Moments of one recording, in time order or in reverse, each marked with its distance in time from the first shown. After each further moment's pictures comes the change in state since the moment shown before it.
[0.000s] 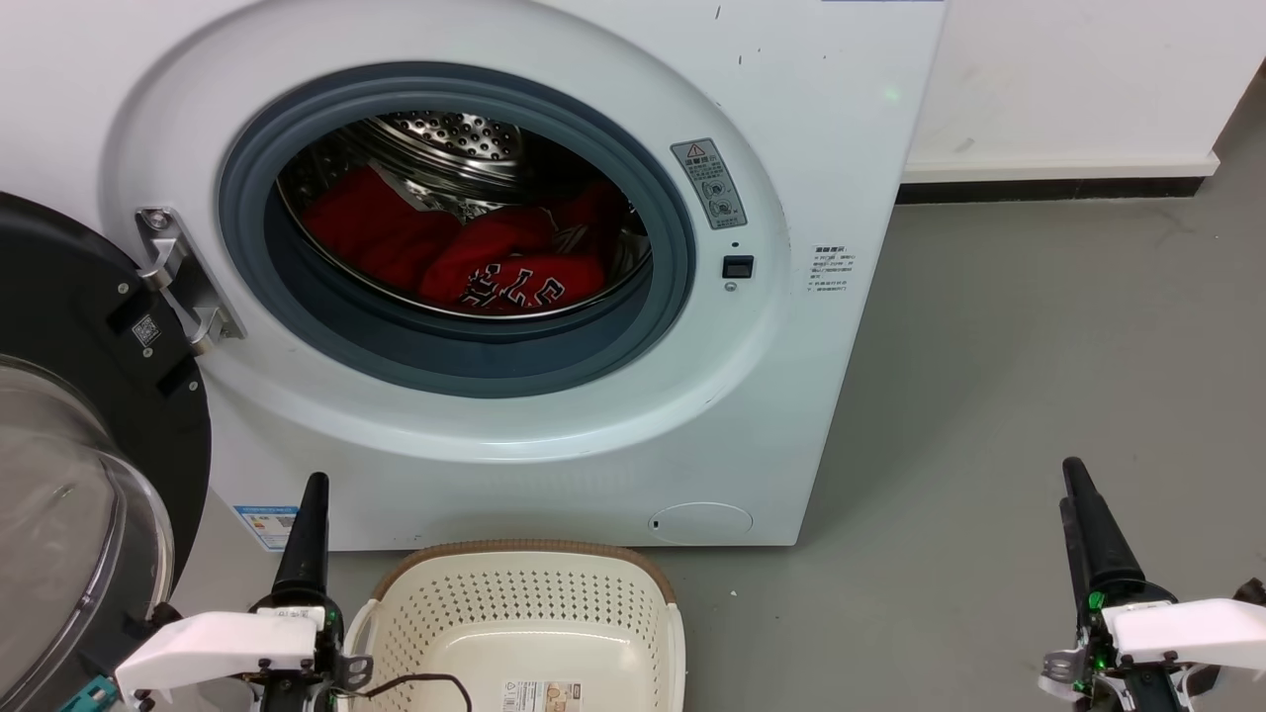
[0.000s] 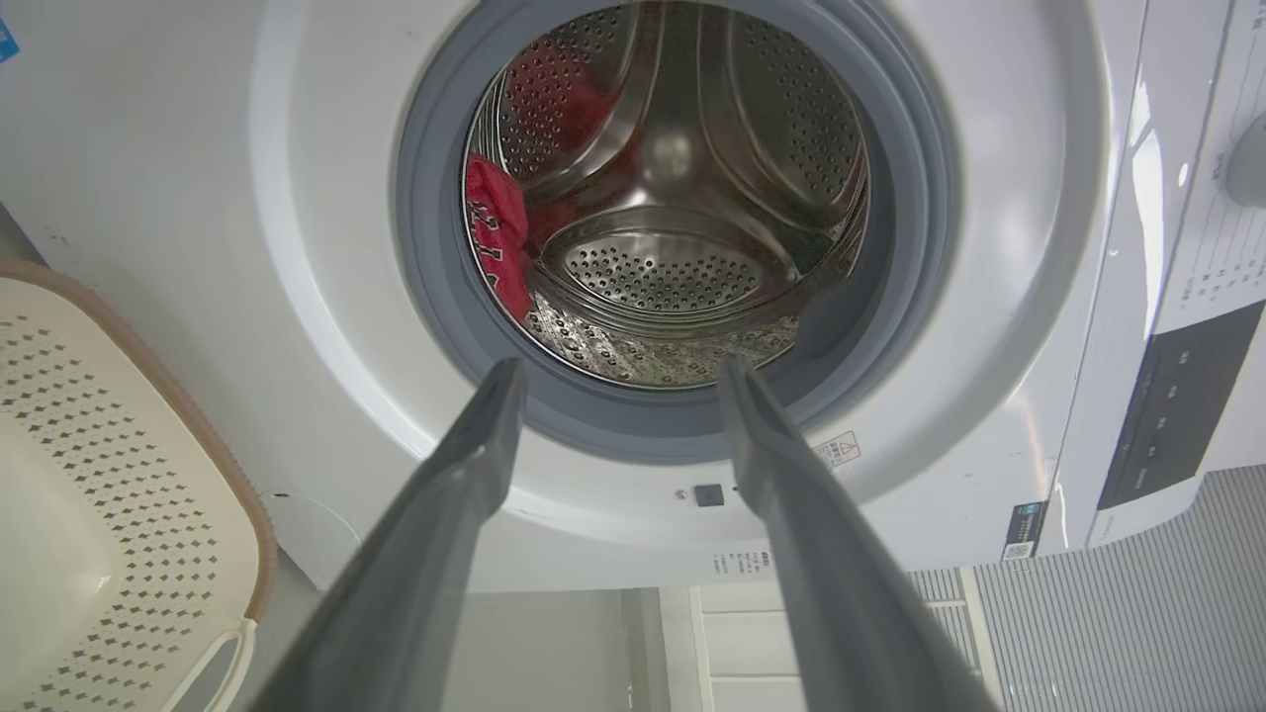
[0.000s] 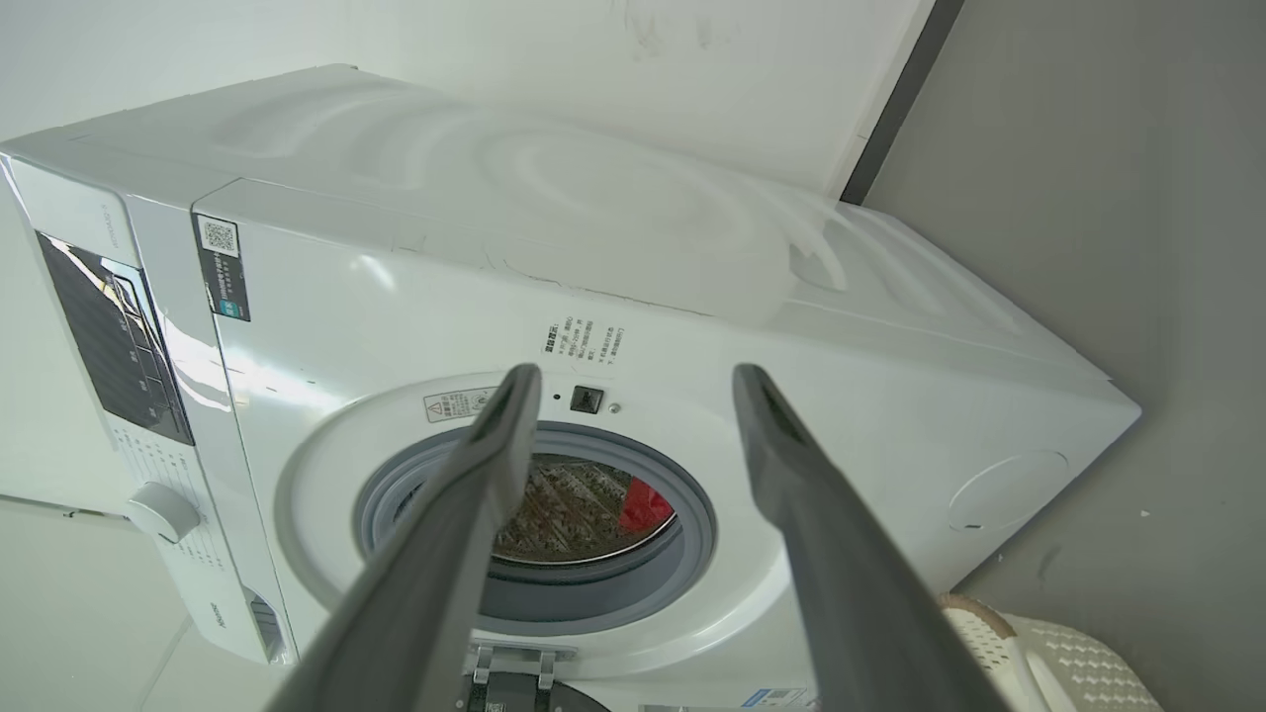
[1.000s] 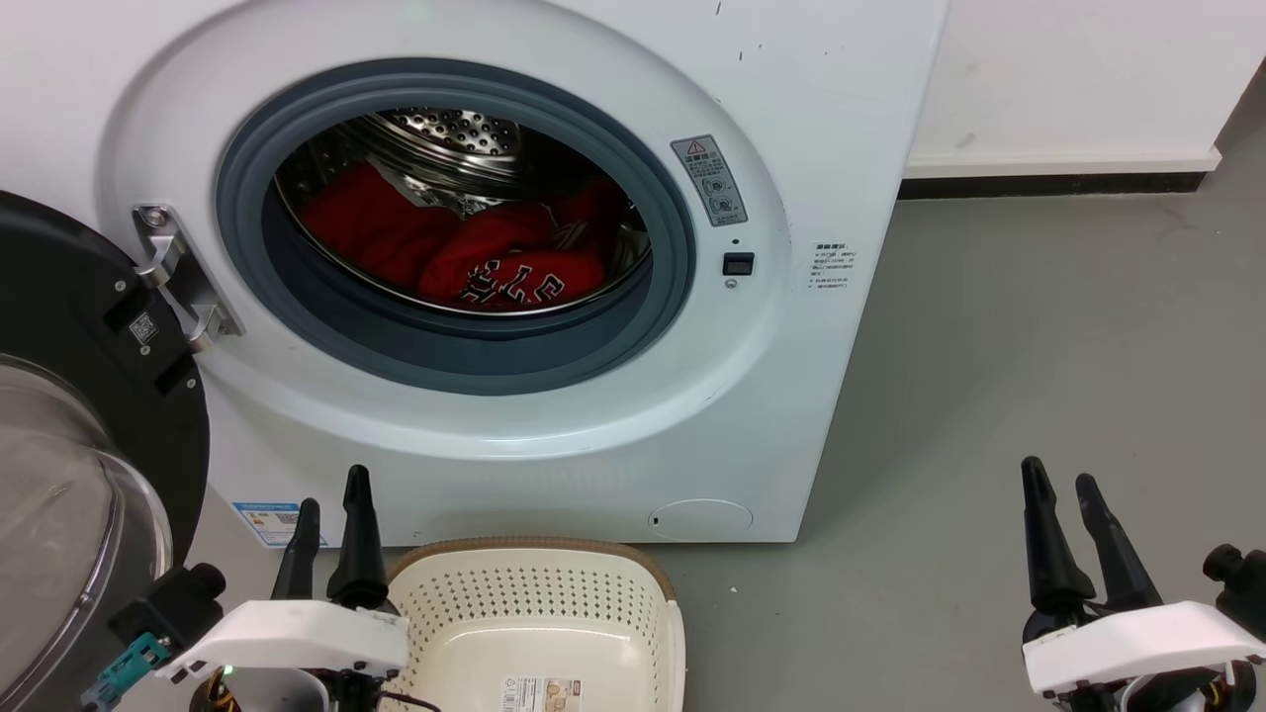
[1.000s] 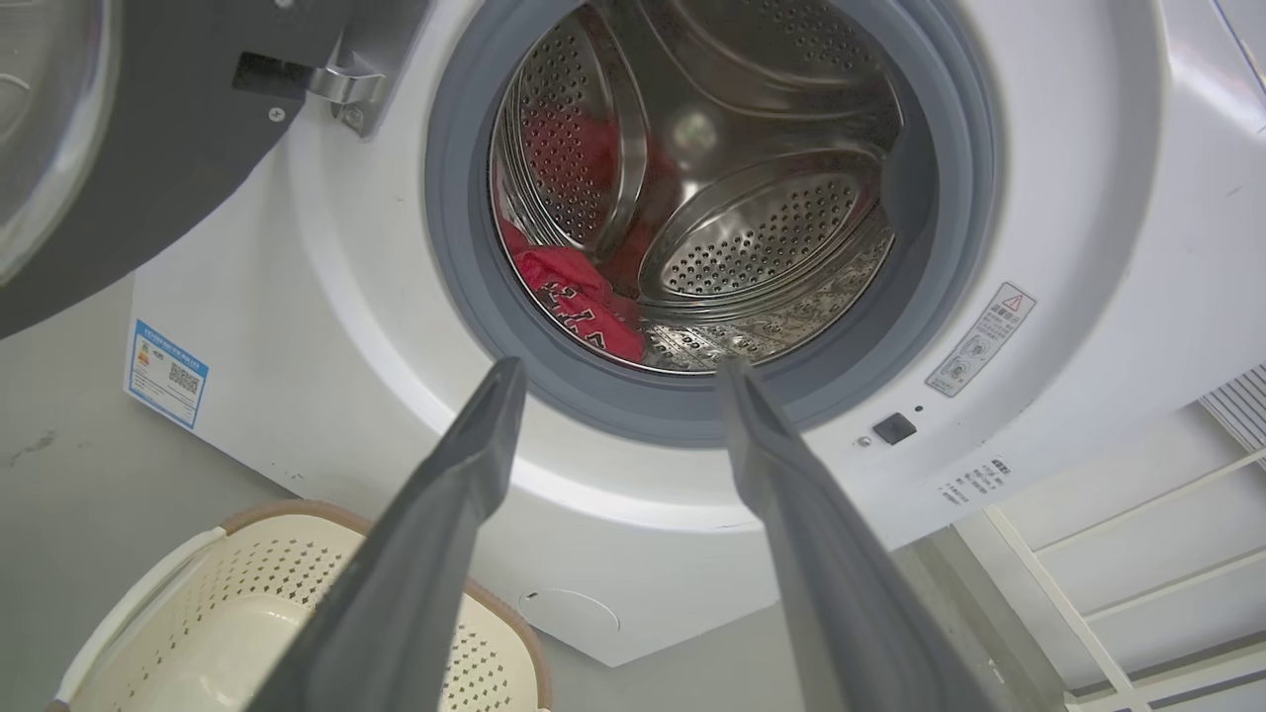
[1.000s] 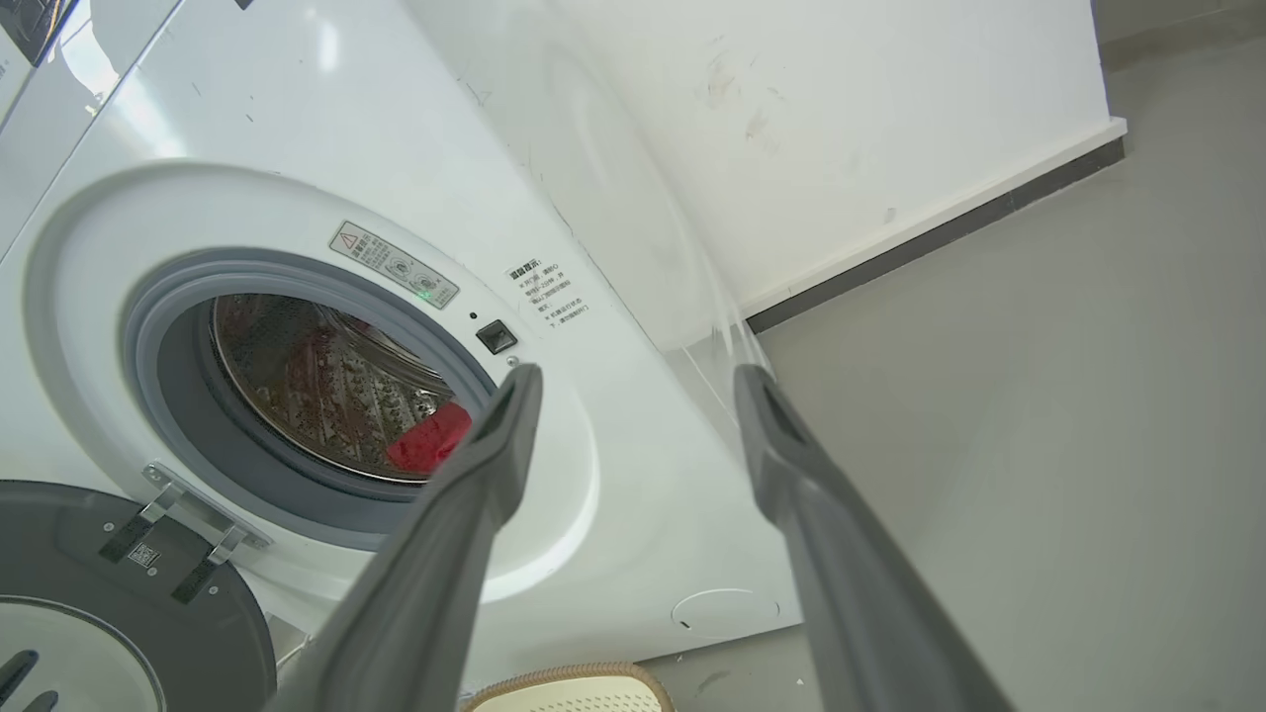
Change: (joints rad) left arm 0.041 0.001 -0.099 -0.124 0.612 0.127 -0.109; right arm 0.059 0.001 0.055 -0.140 -0.733 0.000 -0.108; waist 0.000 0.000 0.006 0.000
